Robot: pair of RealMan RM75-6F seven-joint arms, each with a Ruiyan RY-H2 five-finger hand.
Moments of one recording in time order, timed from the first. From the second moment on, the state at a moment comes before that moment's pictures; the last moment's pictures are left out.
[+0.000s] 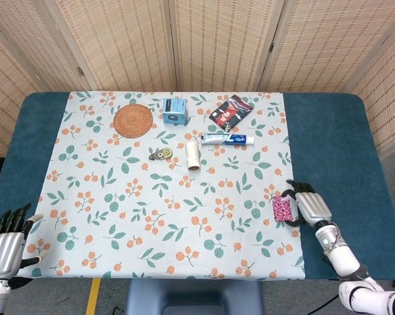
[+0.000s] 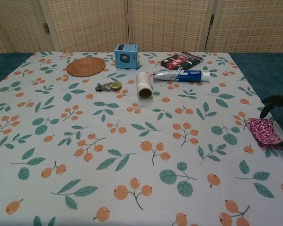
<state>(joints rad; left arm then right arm) -0.06 -1.19 -0.01 -1.59 1.48 1.47 0.15 0.46 -1.32 0.08 -1.47 -1.12 0.88 -0.08</state>
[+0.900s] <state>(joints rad) -0.06 -1.19 -0.01 -1.58 1.47 1.47 0.12 0.47 -1.33 0.08 -1.47 -1.12 0.88 -0.09</state>
